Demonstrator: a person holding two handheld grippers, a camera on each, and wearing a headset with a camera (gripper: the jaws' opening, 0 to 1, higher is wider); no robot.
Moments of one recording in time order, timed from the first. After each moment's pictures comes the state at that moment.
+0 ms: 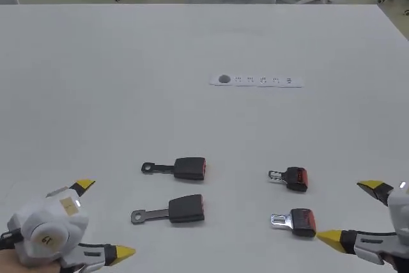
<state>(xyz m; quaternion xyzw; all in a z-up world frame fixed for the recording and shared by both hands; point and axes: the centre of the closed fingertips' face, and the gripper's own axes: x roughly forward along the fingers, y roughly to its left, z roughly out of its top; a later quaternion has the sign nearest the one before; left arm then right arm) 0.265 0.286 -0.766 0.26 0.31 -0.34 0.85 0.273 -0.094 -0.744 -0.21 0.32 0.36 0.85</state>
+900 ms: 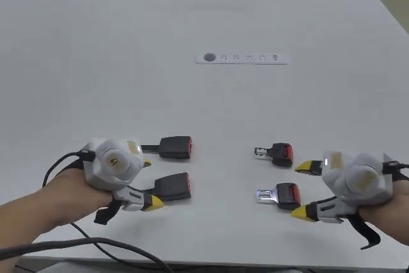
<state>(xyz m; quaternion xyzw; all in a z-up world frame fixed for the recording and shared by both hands) 0.301 0.188 -0.815 0.29 0.37 -0.49 0.74 0.280 -0.057 -0.805 -0.33 0.33 0.52 0.71</state>
